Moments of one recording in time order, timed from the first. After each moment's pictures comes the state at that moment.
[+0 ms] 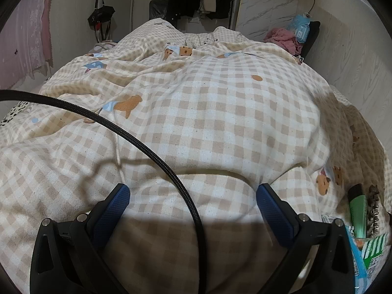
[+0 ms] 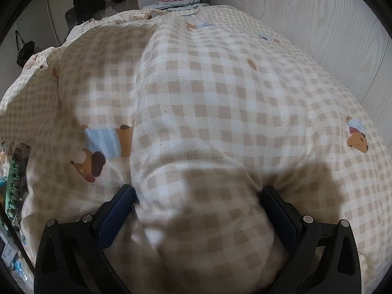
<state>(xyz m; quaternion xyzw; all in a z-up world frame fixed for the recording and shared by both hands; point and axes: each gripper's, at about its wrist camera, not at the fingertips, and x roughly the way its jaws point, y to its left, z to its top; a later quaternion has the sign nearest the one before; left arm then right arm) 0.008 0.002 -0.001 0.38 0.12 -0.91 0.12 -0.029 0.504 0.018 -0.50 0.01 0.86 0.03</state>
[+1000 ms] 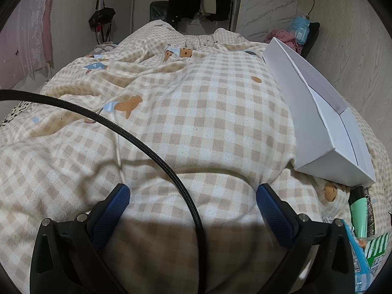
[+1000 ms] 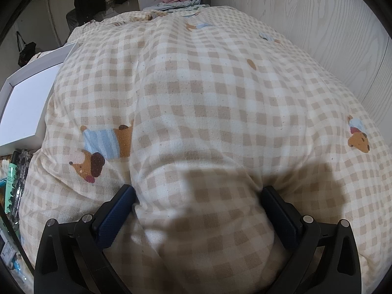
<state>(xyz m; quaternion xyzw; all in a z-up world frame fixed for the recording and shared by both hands) 0.006 0.005 -0.002 0.38 0.10 -0.91 0.13 -0.038 0.503 0.018 -0.48 0.01 0.88 0.00</state>
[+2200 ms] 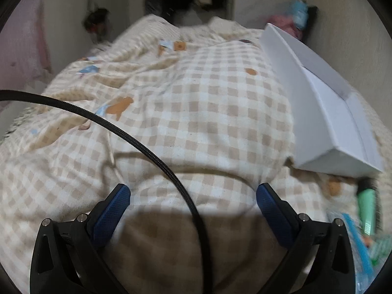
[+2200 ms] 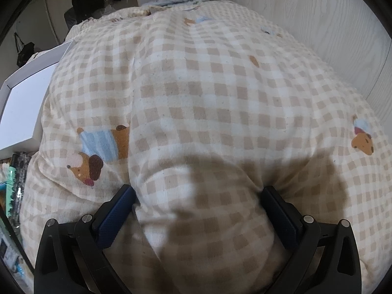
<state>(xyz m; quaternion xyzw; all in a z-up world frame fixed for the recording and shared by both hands) -0.001 0.012 0.009 0.40 0.06 -0.91 0.12 -0.038 0.506 0.013 -0.49 0.01 0.87 -0.01</state>
